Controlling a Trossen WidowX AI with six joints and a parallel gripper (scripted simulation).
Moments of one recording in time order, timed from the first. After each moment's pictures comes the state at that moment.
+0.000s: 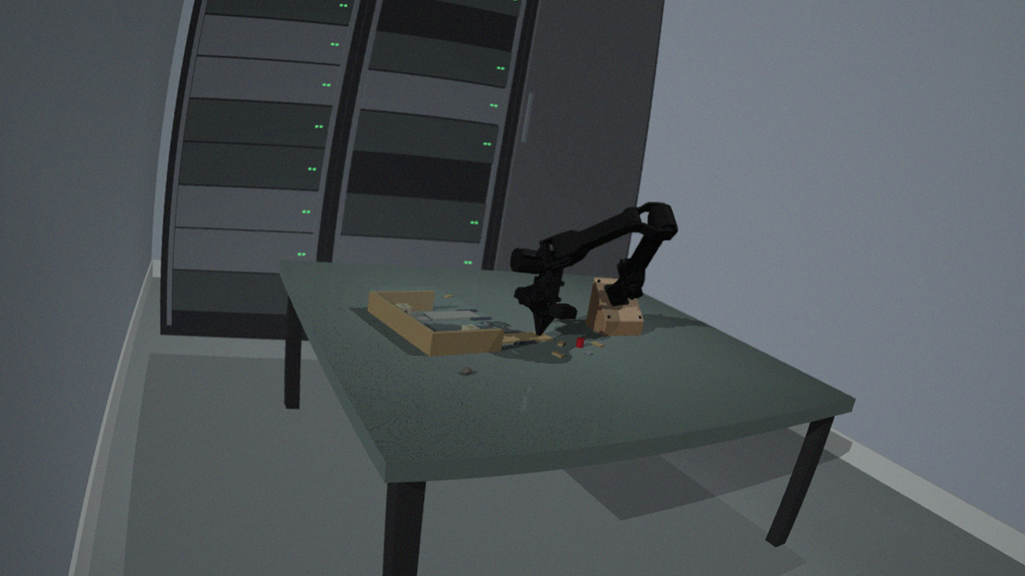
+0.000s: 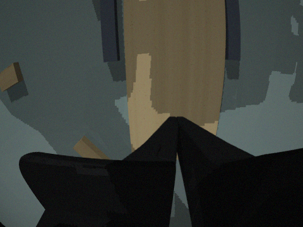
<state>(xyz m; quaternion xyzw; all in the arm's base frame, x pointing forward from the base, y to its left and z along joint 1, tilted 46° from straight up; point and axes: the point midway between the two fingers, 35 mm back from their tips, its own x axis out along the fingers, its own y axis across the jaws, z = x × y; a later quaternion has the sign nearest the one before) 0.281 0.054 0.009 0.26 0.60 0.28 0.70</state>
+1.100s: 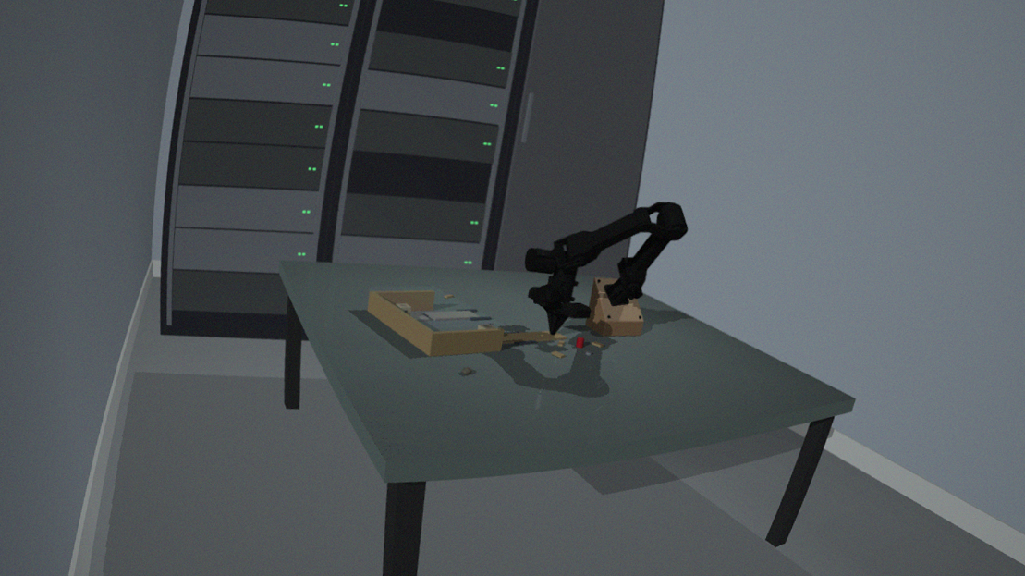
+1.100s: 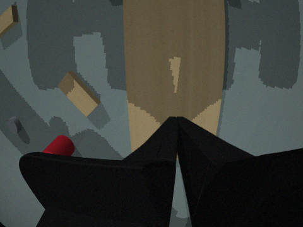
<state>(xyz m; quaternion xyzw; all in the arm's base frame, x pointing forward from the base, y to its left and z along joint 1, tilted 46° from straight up) 0.235 0.054 0.002 0.26 0.60 0.28 0.71</state>
